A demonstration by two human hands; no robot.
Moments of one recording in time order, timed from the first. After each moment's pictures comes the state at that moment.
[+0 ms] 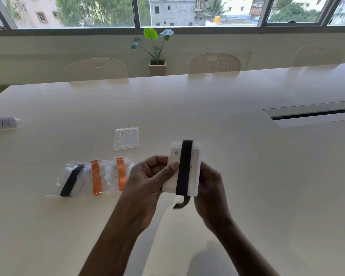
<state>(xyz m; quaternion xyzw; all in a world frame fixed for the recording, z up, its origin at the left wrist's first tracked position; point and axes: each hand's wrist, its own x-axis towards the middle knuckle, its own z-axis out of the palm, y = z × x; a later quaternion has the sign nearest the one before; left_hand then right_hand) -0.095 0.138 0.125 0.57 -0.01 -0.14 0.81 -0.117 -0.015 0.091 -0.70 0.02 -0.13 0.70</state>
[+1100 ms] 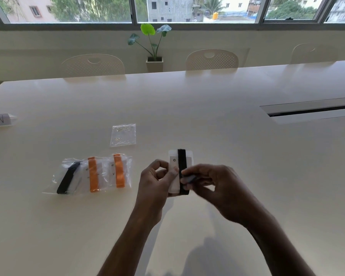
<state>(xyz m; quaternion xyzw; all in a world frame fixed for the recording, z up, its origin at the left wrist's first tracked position) -0.086 0.113 0.073 0.65 0.03 -0.10 0.75 -0.135 -0.065 0.124 -0.85 -0.10 0.00 0.51</state>
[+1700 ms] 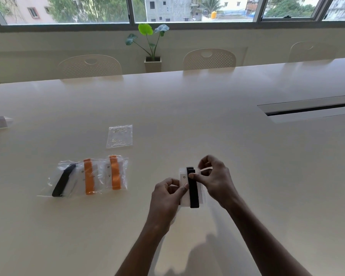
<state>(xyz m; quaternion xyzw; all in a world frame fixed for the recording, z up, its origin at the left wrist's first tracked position) -0.087 0.083 0.012 0.72 0.04 -0.13 0.68 -0.072 -0.090 0.036 -0.85 0.12 -0.07 0.51</state>
